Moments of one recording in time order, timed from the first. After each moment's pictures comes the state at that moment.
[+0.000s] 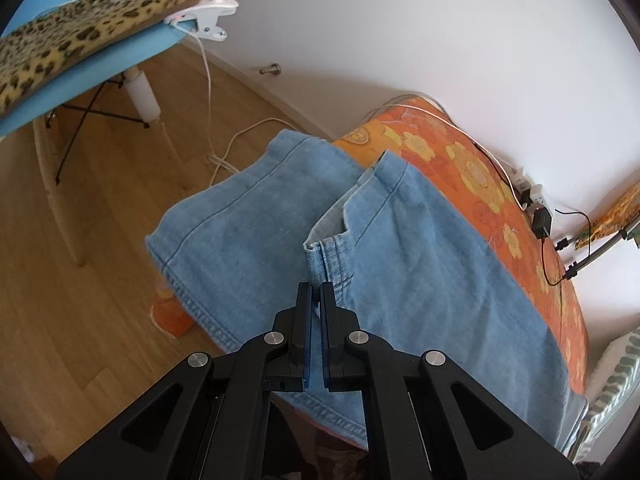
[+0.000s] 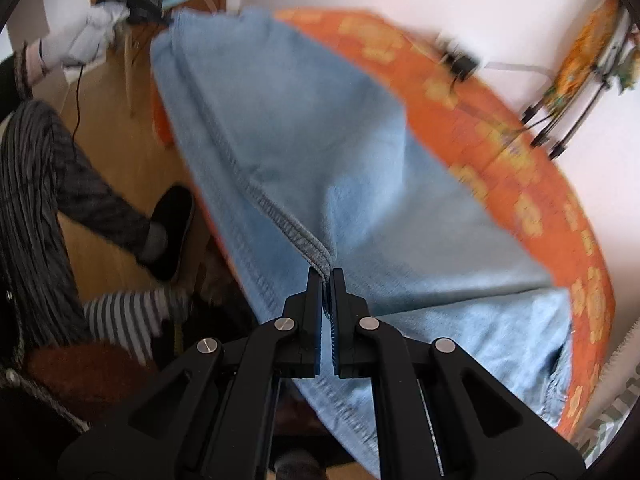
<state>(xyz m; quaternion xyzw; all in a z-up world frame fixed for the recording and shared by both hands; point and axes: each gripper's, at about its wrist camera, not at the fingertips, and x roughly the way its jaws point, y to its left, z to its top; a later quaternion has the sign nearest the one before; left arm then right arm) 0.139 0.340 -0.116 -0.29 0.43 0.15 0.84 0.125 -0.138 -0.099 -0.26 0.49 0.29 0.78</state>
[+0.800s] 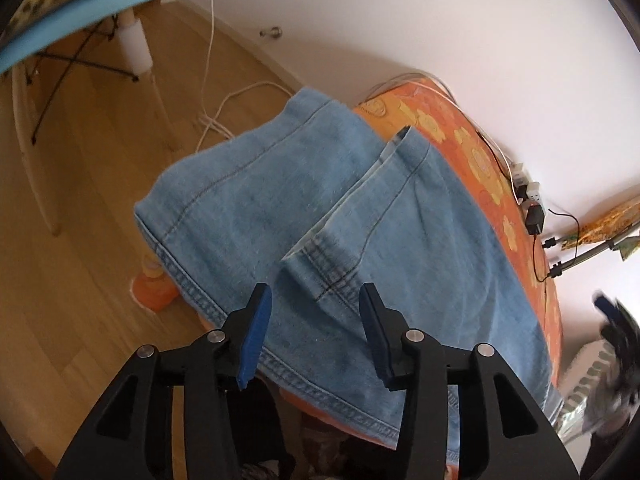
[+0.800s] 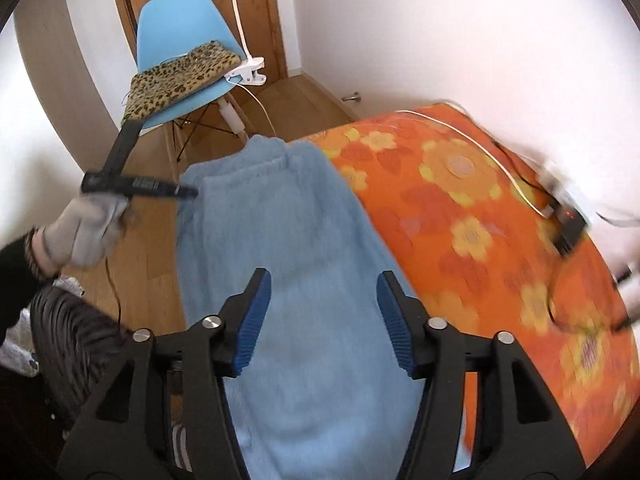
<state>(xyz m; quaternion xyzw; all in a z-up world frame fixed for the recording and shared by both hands) 0.142 0.371 -0.154 -0.35 0.46 0.10 0.81 0.323 0.084 -0.037 -0.18 0.43 0.44 0.77</state>
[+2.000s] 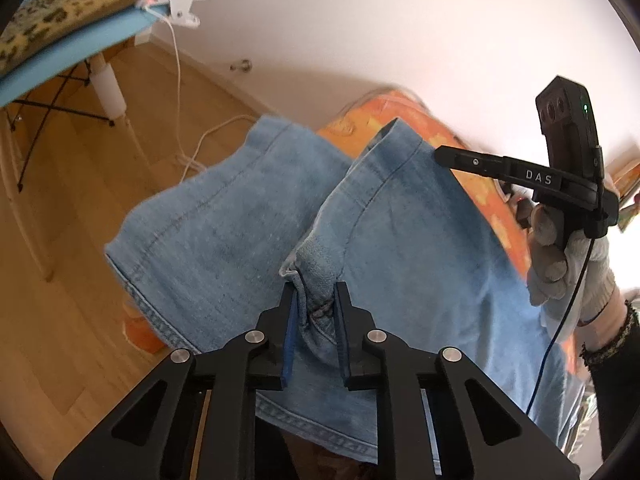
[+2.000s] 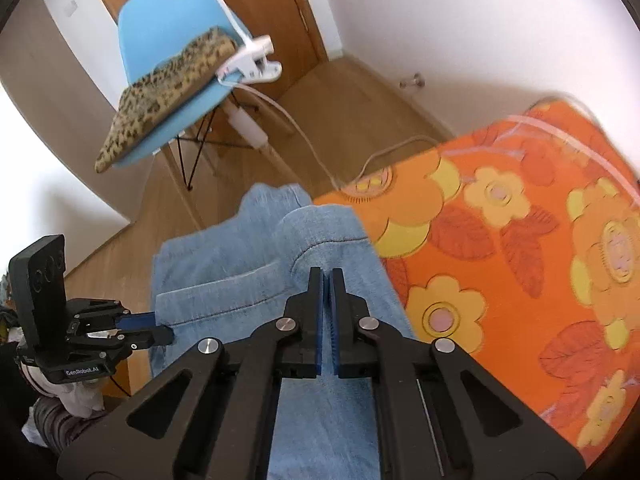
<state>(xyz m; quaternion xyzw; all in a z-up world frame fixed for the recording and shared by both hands) 0.144 0.355 -0.138 -0.29 0.41 0.08 0.86 0.431 0.277 -0.135 -0.13 0.48 0.51 0.71</state>
